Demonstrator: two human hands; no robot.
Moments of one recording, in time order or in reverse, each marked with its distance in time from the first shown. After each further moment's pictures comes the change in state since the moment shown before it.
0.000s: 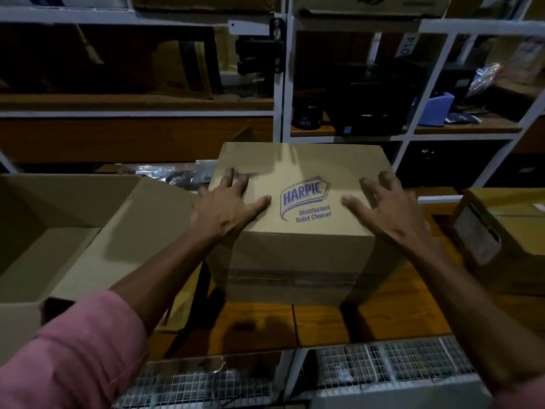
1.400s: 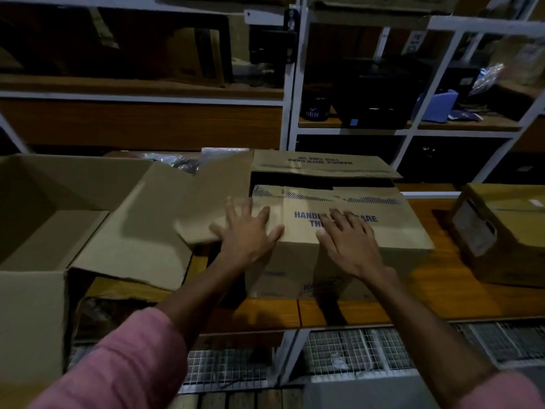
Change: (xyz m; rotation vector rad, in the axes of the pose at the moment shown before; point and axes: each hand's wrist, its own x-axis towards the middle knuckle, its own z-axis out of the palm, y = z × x) left_hand -0.076 0.017 0.062 0.010 -0.070 -0.050; right_hand -0.070 -0.036 0.086 -0.128 -0.173 -0.243
